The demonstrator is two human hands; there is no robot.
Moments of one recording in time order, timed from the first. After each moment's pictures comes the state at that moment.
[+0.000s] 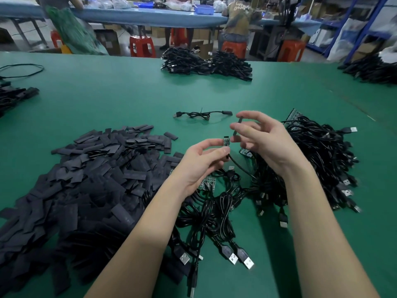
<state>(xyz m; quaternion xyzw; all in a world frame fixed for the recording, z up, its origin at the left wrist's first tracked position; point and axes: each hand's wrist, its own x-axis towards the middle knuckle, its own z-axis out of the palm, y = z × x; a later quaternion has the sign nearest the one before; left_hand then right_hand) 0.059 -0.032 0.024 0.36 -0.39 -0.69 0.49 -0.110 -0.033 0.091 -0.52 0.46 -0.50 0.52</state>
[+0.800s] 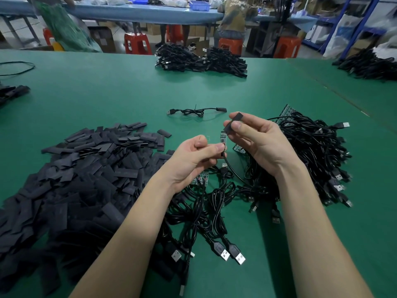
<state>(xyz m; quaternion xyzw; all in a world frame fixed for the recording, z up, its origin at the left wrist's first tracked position) 0.066 -0.029 0.029 0.27 -0.42 -0.72 0.49 -0.115 -0.029 0.081 -0.46 0.35 -0.54 0.61</state>
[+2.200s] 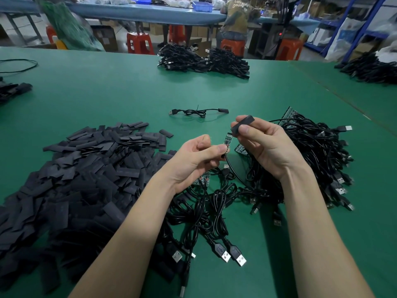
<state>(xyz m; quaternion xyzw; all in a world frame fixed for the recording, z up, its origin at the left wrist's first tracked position) 0.068 -0.025 0.034 0.25 -0.42 -0.73 0.47 -0.121 -0.027 0.081 -0.47 0.33 -0.53 0.62</state>
